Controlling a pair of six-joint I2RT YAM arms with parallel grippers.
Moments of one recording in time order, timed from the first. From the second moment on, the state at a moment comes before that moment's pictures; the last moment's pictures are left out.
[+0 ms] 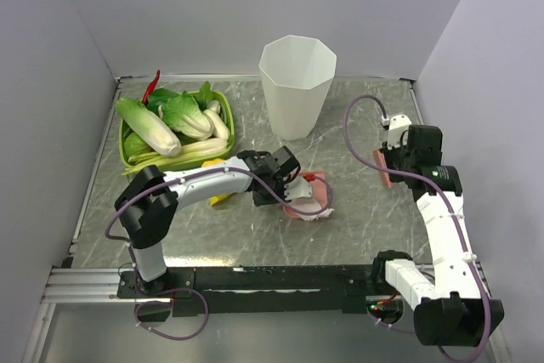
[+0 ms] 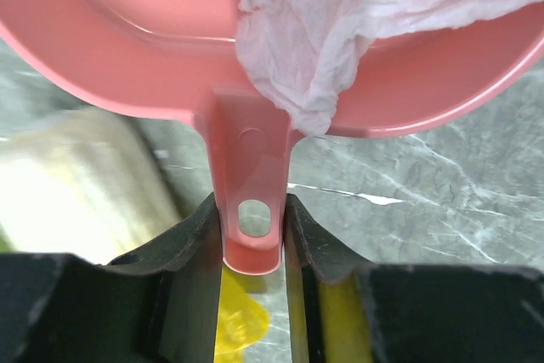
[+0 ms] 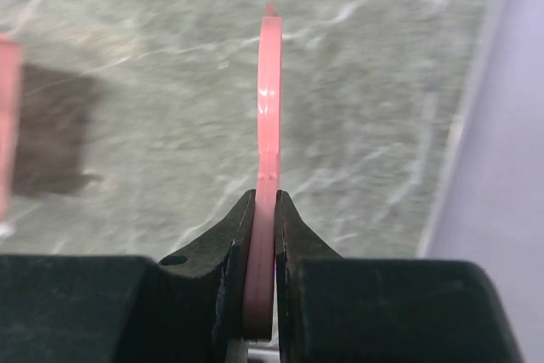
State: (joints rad) left arm -0.97 1.79 1.31 -0.76 -0.03 0.56; right arm -0.06 0.94 0.99 -0.84 -0.06 -0.34
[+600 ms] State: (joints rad) left arm -0.85 1.74 1.71 -0.90 -0.01 0.59; right arm -0.22 1.03 0.97 -0.83 0.04 -0.18
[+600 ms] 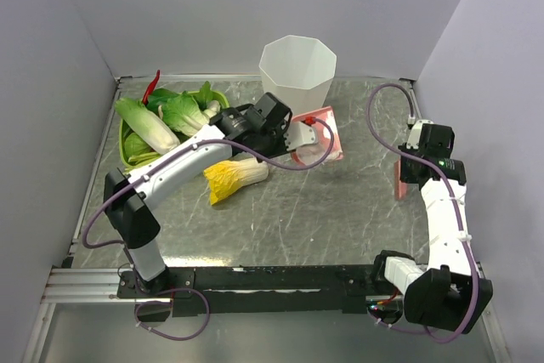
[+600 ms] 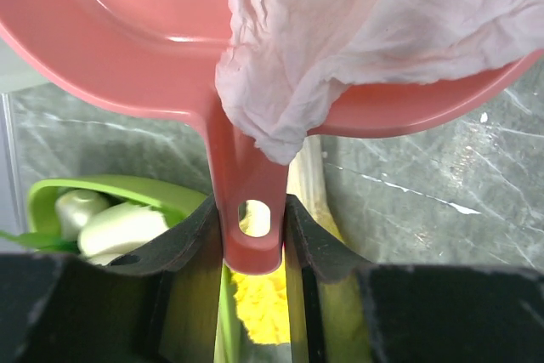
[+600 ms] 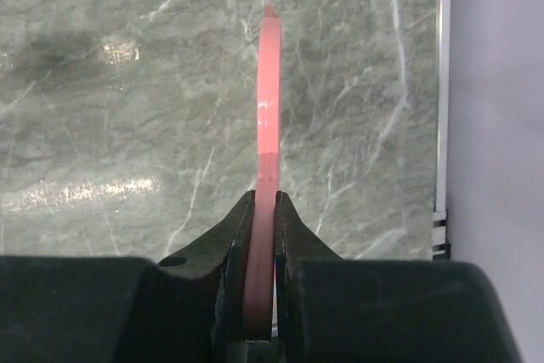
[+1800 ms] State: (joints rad) left arm -0.62 2.01 2.39 -0.80 -0.26 0.83; right arm -0.33 1.04 0.93 -0.87 -0.12 -0.08
